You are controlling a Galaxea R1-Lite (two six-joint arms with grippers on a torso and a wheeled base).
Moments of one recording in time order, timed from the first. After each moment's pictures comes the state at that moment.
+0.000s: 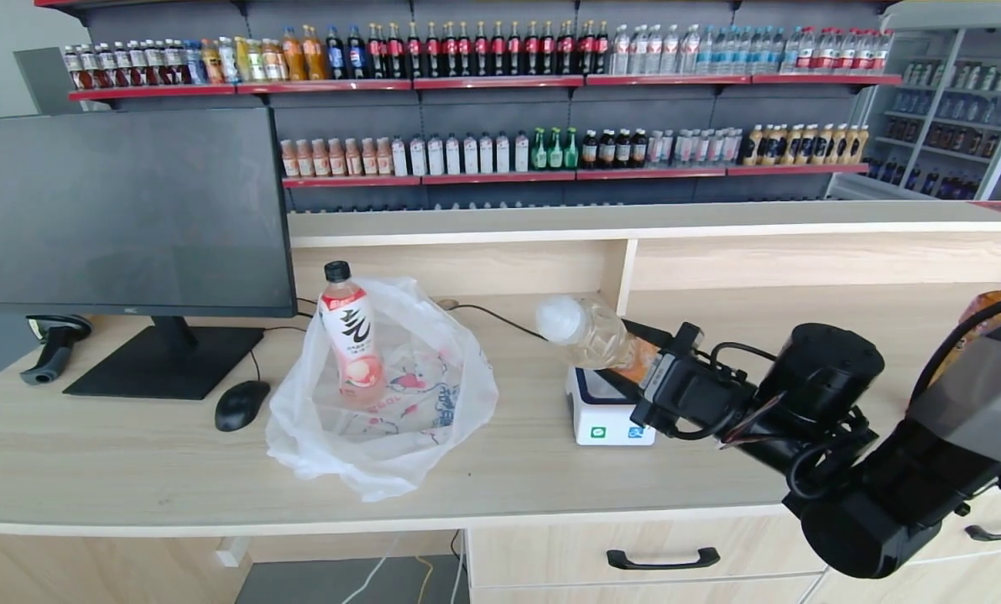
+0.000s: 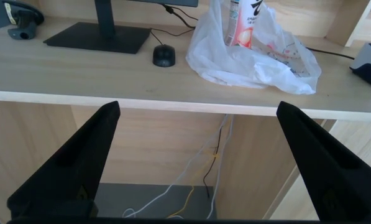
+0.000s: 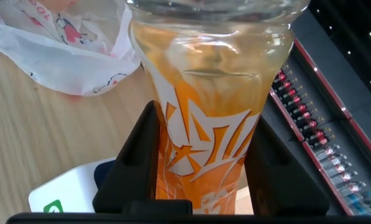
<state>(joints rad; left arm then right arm) 0.00 0.00 0.00 -0.01 0.00 -0.01 0.42 2.06 -0.63 -1.57 0.39 -0.93</state>
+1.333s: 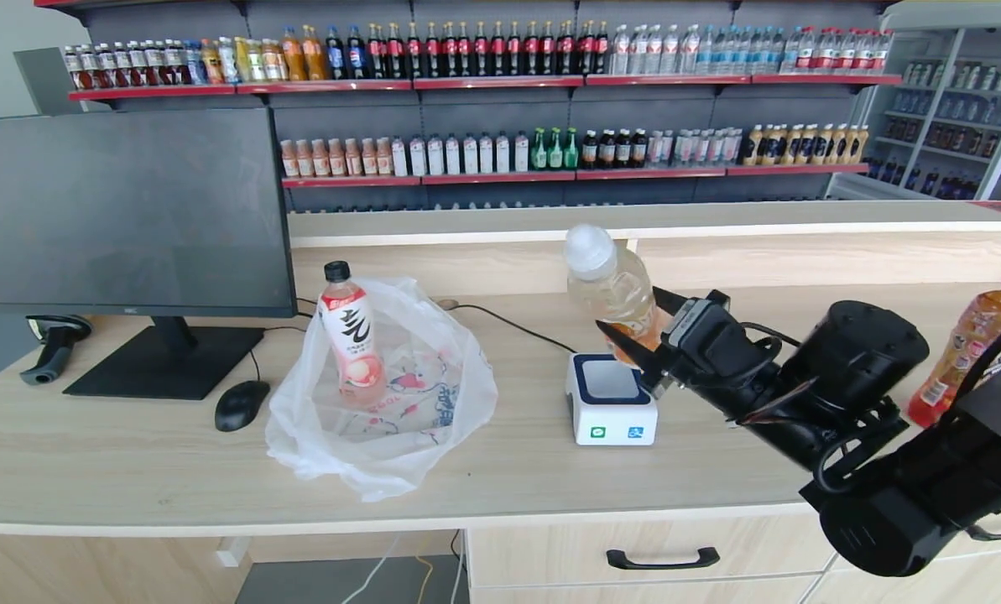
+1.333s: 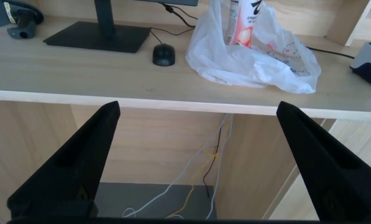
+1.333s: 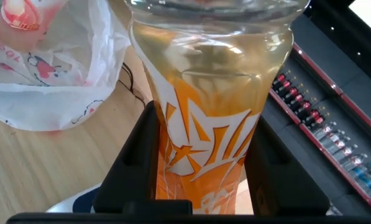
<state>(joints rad) 0.00 0.00 0.00 -0.01 0.00 -0.01 0.45 1.97 -0.64 -1.57 0.23 -0.73</state>
